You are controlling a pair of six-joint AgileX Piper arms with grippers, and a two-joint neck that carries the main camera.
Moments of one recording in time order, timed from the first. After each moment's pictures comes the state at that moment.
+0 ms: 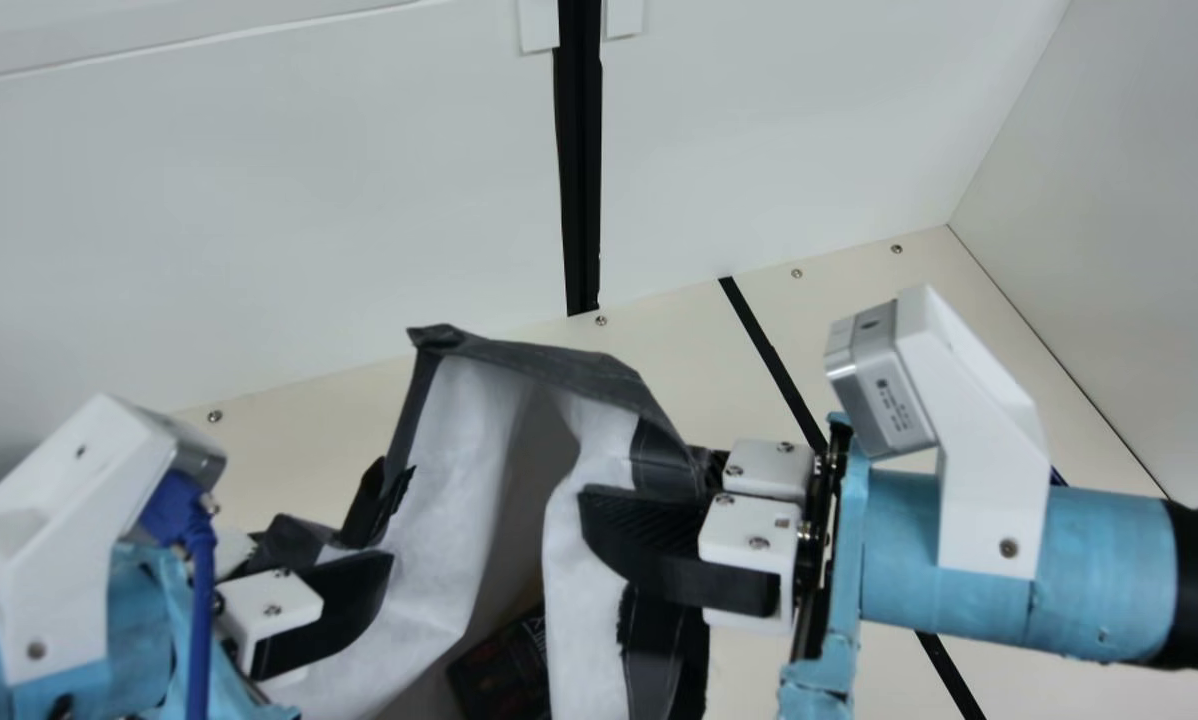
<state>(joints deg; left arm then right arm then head) -25.5 80.2 -89.8 -36.7 69.8 27.1 -6.5 56.7 -71.5 62.1 69.5 -36.8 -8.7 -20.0</state>
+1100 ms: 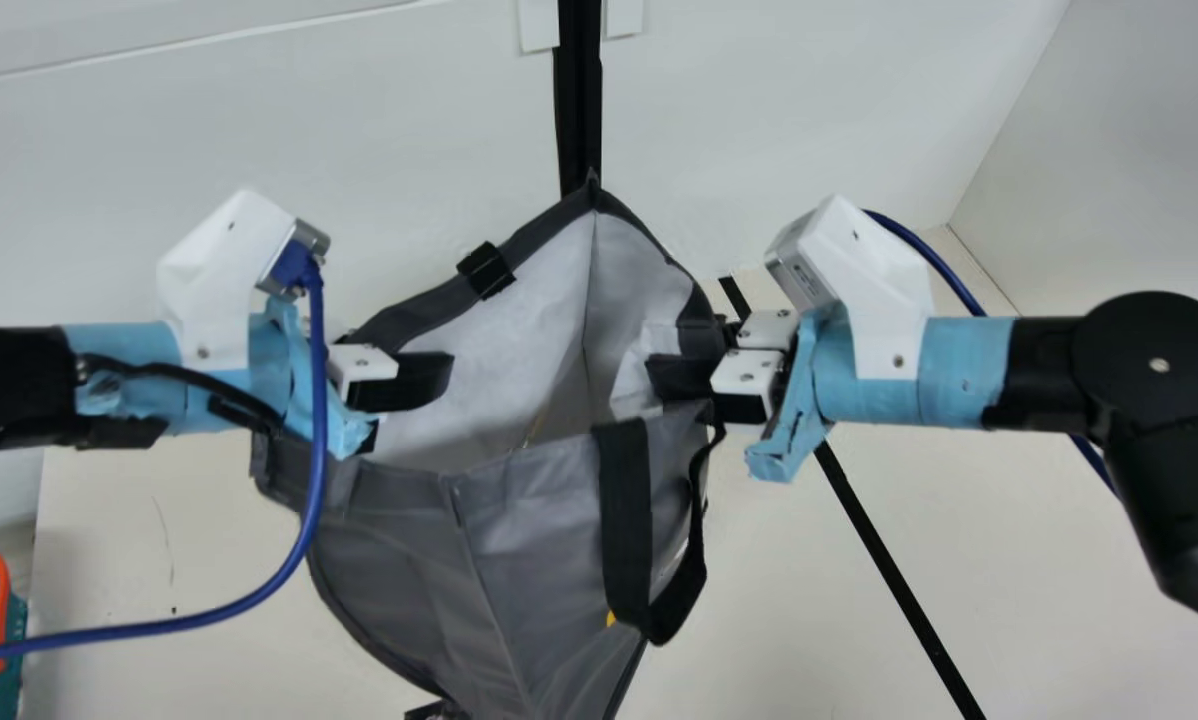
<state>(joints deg) -21.3 112.1 -119.1 -46.7 69.9 38.0 -15.6 77.6 -74.6 60.2 66.5 -64.1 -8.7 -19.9</state>
